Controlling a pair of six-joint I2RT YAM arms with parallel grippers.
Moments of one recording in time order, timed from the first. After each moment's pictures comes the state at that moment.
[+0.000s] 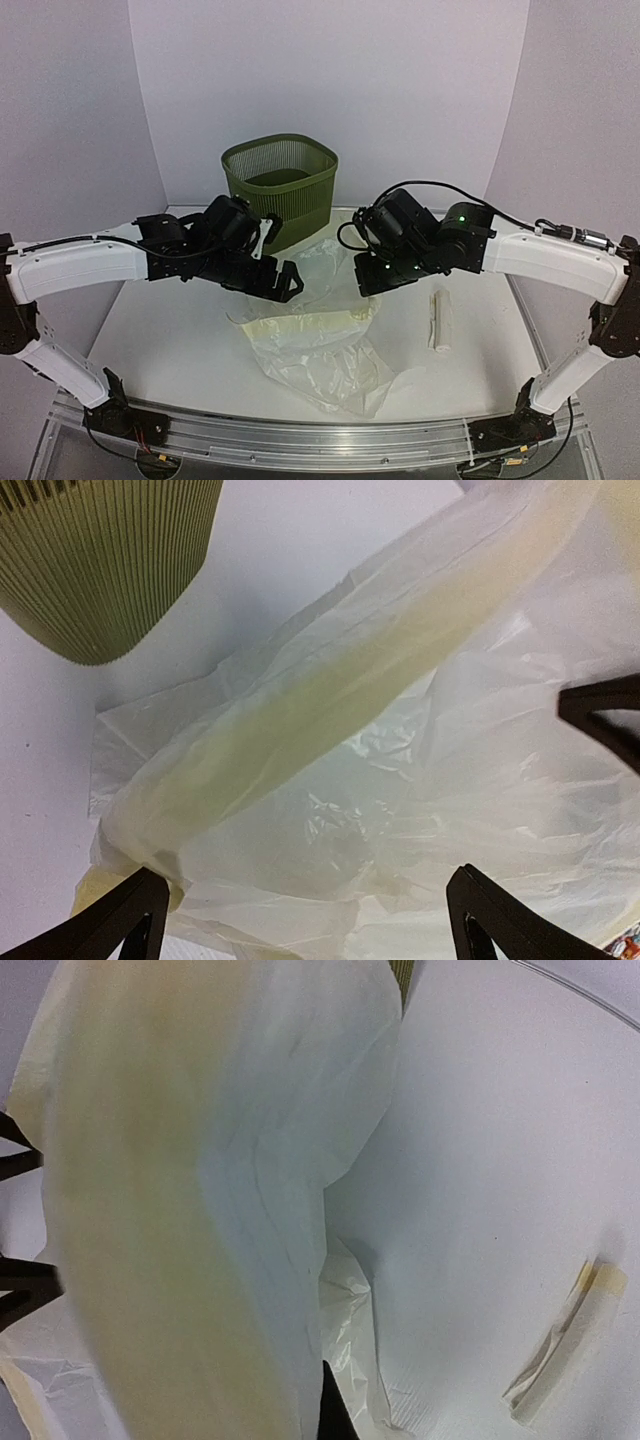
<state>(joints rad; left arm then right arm) -0.99 1.43 1.19 -0.57 -0.06 -0.56 1.02 1.56 1.42 -0.79 0.25 0.54</state>
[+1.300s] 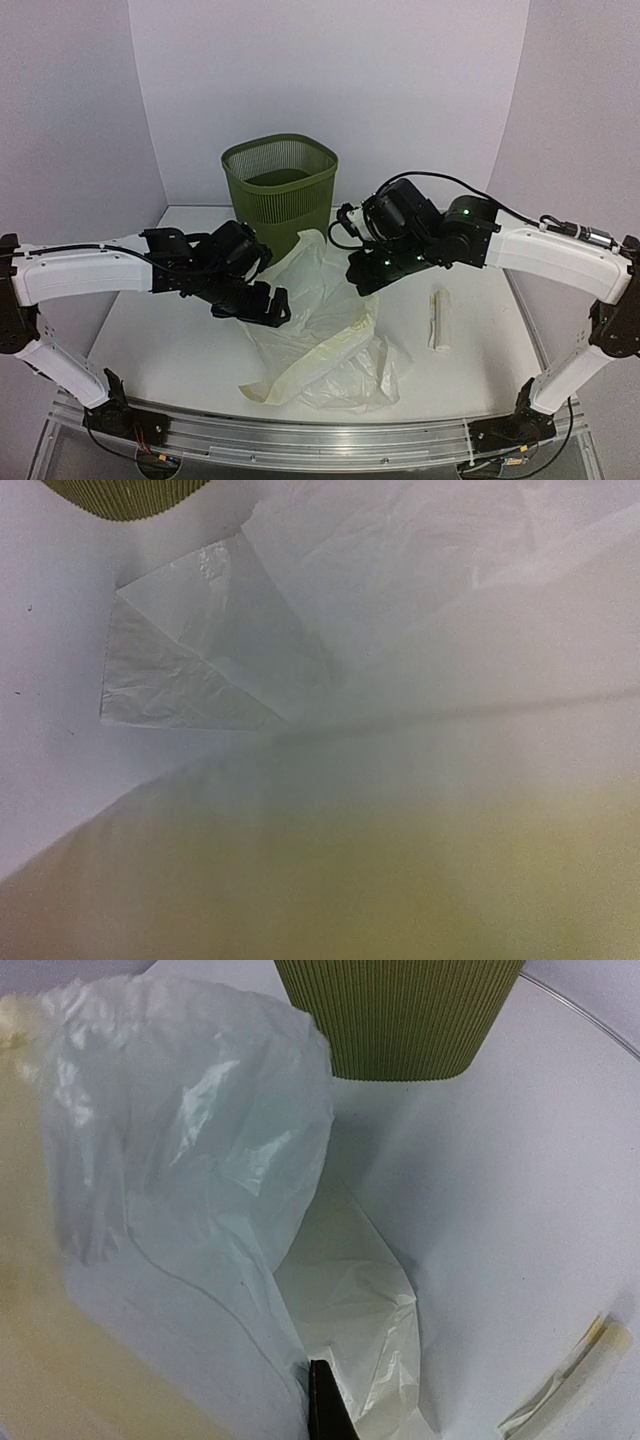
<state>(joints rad) -1.02 1.43 1.12 -0.69 -0.06 -0.71 1.02 1.56 1.46 -0.77 0.13 0.37</state>
